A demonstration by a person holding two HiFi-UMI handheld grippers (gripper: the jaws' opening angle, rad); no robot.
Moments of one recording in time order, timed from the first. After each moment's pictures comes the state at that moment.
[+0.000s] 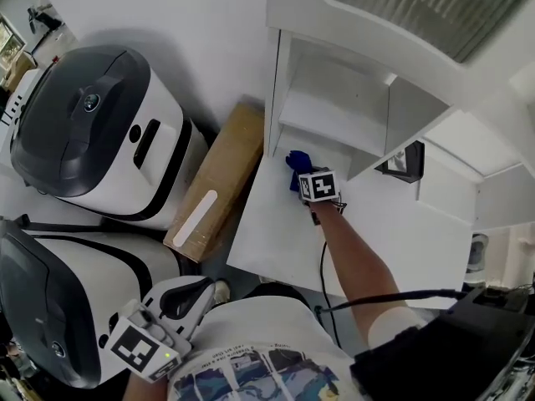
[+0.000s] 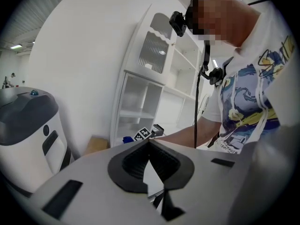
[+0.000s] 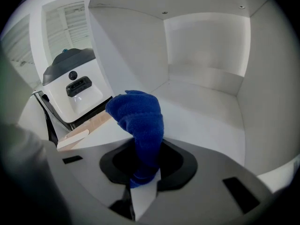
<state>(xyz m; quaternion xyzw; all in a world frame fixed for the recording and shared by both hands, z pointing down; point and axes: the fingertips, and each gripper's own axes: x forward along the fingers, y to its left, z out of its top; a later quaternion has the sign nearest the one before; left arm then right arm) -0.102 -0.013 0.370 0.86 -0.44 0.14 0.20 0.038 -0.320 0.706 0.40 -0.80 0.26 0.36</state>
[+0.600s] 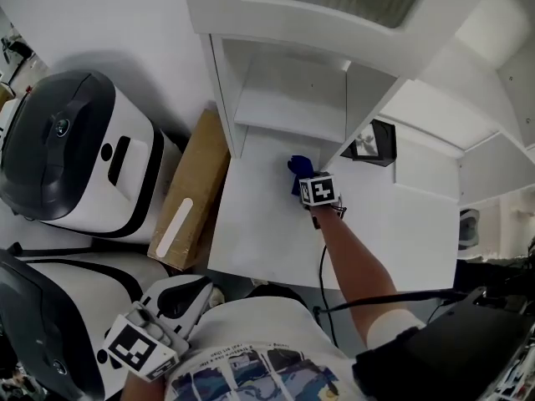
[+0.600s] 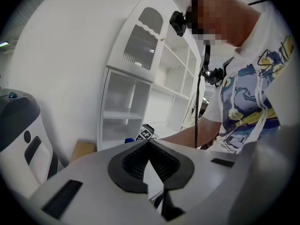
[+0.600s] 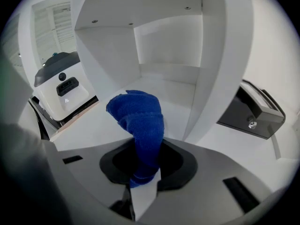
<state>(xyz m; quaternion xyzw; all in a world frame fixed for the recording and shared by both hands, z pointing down) -0.053 -0.025 0.368 0.89 -0.39 0.14 0.19 0.145 -0.306 0.707 0.47 -0.76 0.27 0.36</state>
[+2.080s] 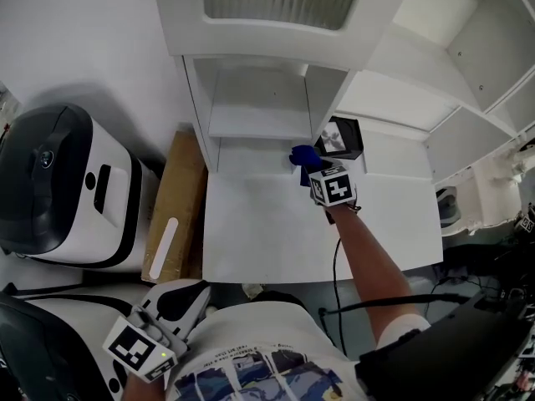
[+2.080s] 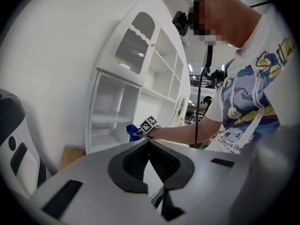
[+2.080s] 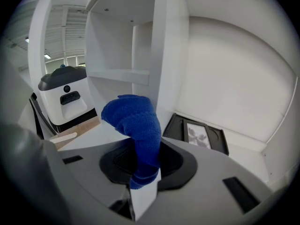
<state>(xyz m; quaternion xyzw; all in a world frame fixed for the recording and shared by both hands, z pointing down) -0.053 -0.018 0.361 0.93 -0.31 0.11 0.17 0.208 -0.301 0.564 0.52 -0.77 0.17 0.32</state>
